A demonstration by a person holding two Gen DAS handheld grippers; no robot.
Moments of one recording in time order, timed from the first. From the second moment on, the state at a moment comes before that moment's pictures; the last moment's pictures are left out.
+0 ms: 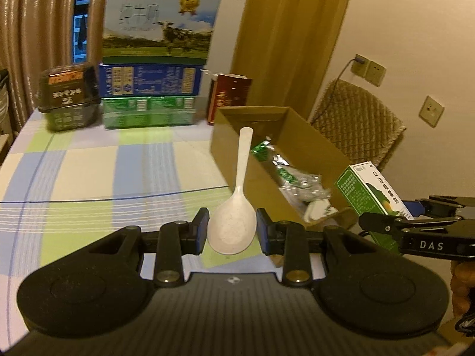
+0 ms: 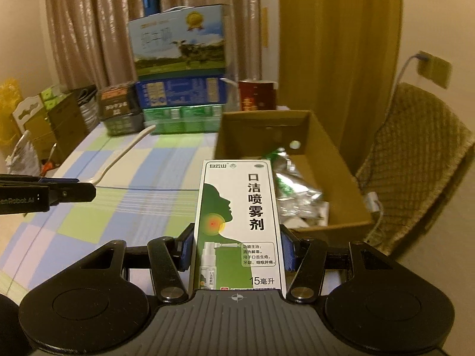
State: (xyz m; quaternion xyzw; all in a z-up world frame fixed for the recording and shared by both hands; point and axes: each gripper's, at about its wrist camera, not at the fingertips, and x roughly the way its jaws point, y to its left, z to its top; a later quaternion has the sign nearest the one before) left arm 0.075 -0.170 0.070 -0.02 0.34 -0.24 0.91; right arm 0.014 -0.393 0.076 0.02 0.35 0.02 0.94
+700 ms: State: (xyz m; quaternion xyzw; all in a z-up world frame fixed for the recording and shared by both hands) left arm 0.046 -0.252 0.068 0.00 0.36 -0.27 0.89; right arm -0.010 -0.463 0.086 0.04 0.33 -0.02 0.94
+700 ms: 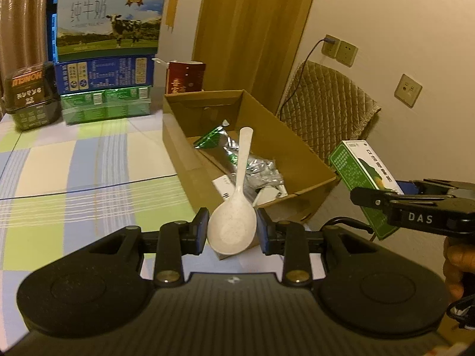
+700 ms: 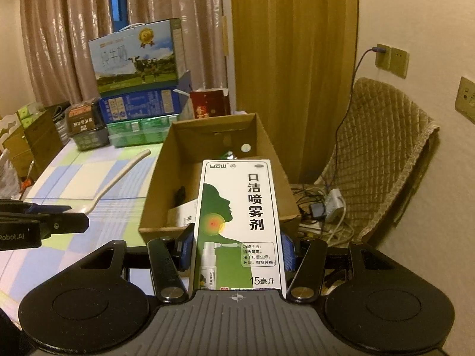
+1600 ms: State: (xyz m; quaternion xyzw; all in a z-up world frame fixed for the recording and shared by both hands) left arm 0.083 -0.301 0.064 -0.02 0.37 -0.26 0.89; right arm 0.040 -0.485 0.082 0.01 0.34 -0.01 0.94
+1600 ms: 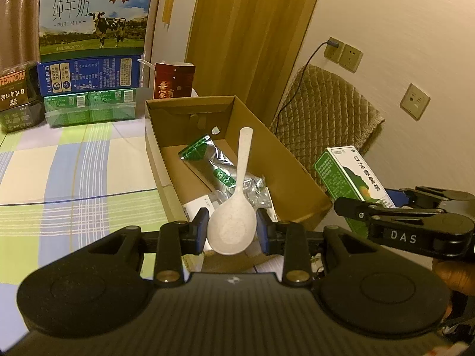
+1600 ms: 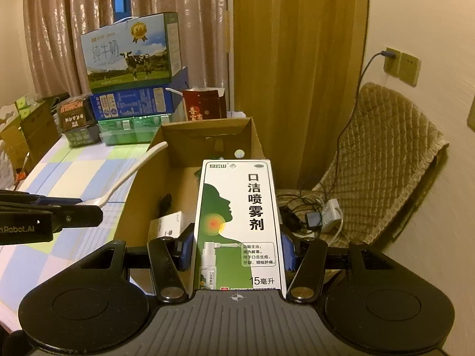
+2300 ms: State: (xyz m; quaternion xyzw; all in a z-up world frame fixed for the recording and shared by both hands) left arm 0.130 -0.314 0.052 -0.03 0.37 -0.24 0.90; right arm 0.098 -0.486 0.076 0.00 0.35 0.01 0.94
